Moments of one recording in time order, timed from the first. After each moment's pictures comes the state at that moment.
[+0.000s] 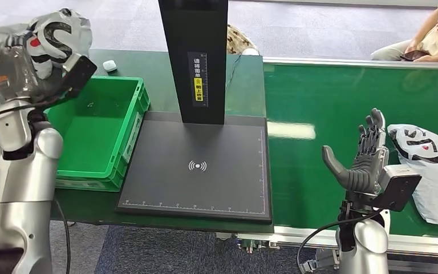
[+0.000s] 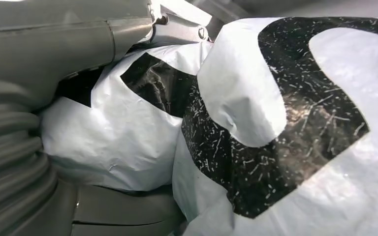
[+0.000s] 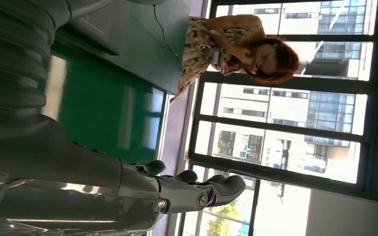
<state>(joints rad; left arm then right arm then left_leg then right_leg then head) -0.73 0.10 -0.18 -1.07 -1.56 0.29 0.11 -0.15 0.08 -0.04 -1.55 0.09 -0.01 -0.48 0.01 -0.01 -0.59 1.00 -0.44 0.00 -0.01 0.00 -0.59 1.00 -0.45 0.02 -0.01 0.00</state>
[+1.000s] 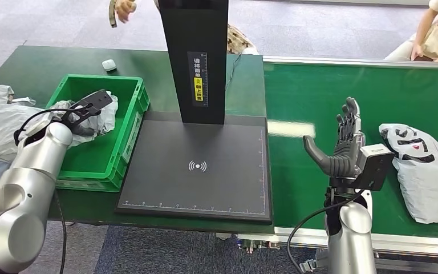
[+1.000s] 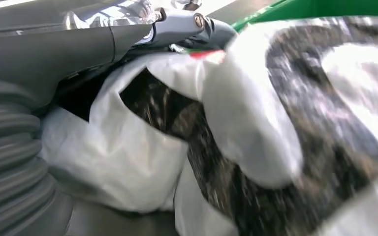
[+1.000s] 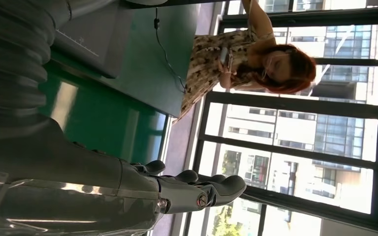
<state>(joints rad) -0.96 0.09 -0.02 -0.36 -1.48 -0.12 0.27 -0.25 0.11 0.00 -1.43 0.11 0.02 -0.47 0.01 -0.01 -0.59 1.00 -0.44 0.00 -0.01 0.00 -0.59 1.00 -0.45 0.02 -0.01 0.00</state>
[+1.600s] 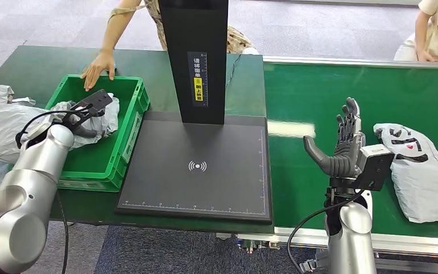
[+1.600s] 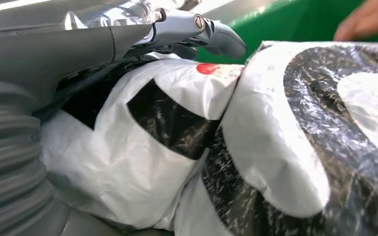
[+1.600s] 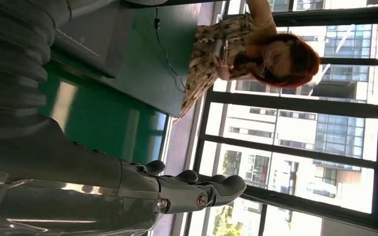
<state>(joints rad) -0.95 0.09 0.00 -0.35 -1.47 -0.08 0.26 -0.25 0.11 0.00 -1.43 0.11 0.02 -0.46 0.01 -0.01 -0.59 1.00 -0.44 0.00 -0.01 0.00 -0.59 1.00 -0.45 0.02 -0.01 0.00</state>
